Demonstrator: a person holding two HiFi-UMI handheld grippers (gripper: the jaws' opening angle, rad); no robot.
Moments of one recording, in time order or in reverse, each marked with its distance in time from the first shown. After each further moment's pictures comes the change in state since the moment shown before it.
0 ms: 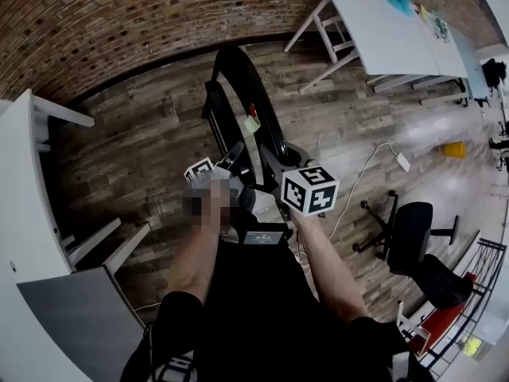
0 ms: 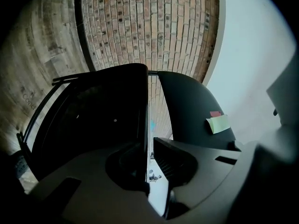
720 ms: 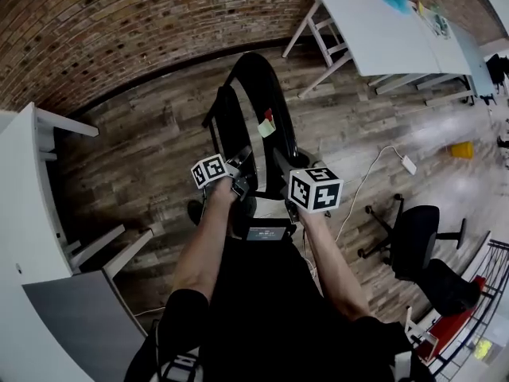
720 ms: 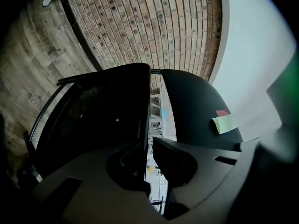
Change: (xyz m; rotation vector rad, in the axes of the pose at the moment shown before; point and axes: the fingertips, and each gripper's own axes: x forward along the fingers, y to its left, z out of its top) left arm 0.051 0.015 -0.041 0.057 0.137 0.194; right arm -0.027 -0.076 -0.013 0.037 0.032 -0.076
